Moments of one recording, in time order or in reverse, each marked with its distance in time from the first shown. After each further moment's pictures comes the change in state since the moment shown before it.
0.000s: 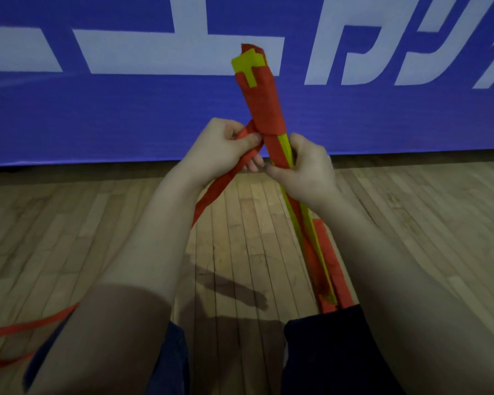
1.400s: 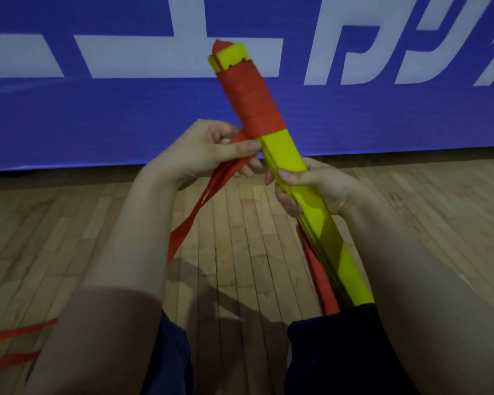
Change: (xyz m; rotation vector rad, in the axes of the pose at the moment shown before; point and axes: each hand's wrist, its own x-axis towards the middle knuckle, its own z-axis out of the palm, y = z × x) left_hand -0.010 0.002 -0.022 -0.148 -0.199 0.010; right_hand -0.002 0.019 -0.023 1.003 -0.940 0.149
